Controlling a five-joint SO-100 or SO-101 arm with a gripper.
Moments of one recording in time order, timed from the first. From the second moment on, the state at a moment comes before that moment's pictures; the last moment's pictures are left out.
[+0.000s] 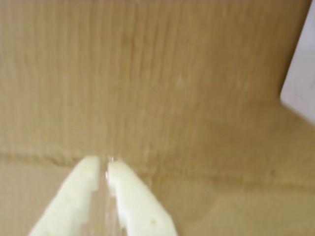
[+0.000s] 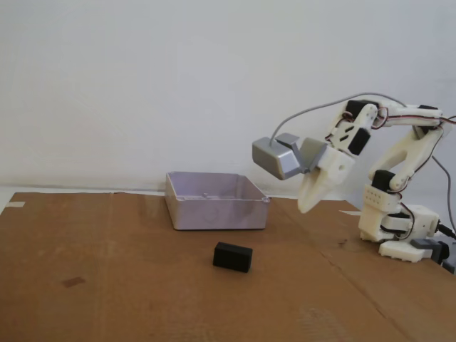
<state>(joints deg) -8.6 126.4 129.8 56.3 9.6</state>
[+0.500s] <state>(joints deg) -11.3 117.4 125.2 52.3 15.3</state>
